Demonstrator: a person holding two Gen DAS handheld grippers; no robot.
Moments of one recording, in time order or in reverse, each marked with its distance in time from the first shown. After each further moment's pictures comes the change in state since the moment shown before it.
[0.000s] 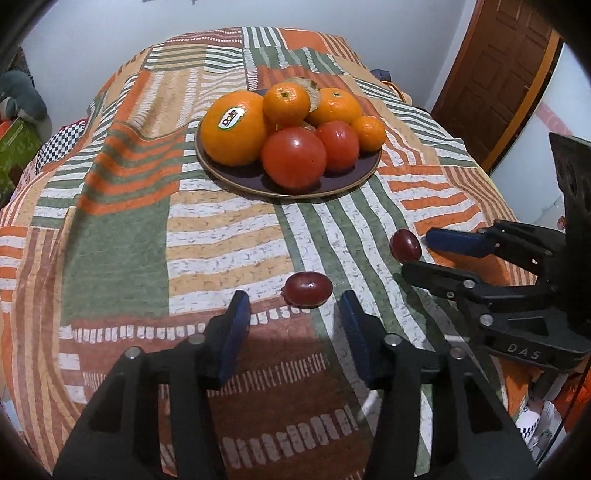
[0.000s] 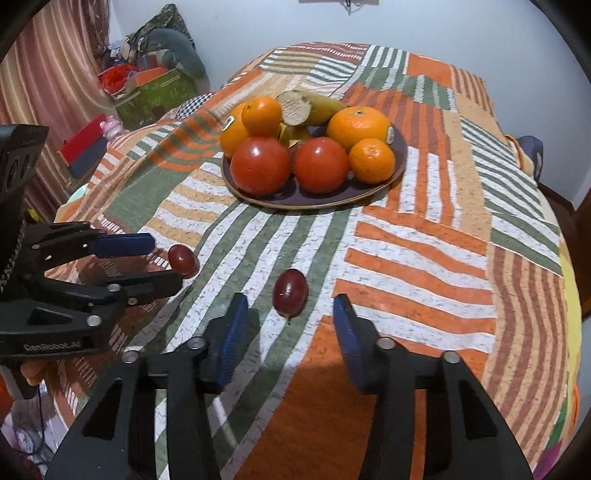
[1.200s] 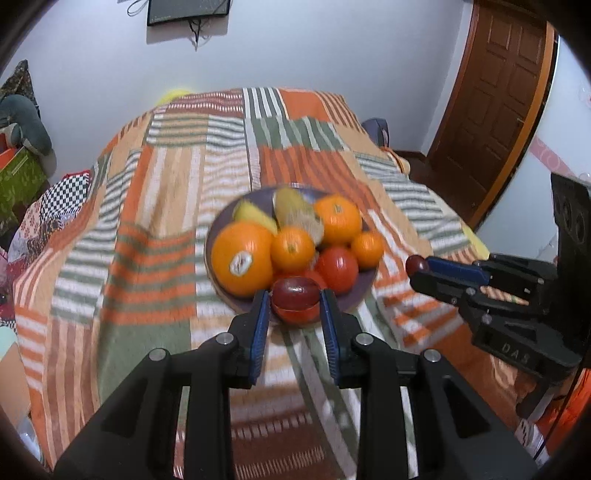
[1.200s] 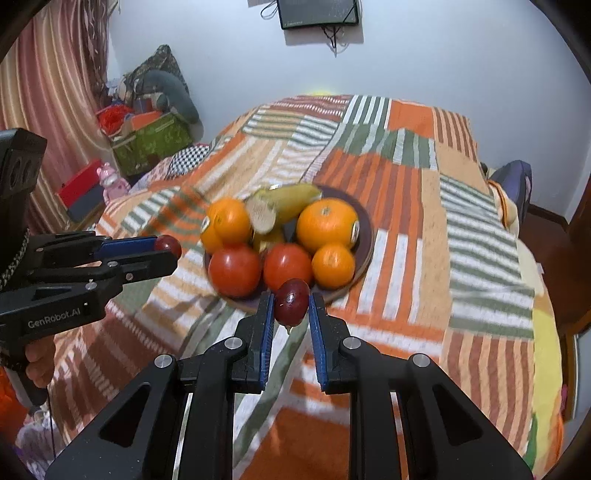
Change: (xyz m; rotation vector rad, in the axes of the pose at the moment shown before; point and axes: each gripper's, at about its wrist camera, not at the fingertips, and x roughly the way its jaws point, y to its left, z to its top) left arm -0.034 0.008 0.082 -0.002 -0.190 -0.007; right arm -0.029 -0.026 0.054 0.029 -0.171 -0.021
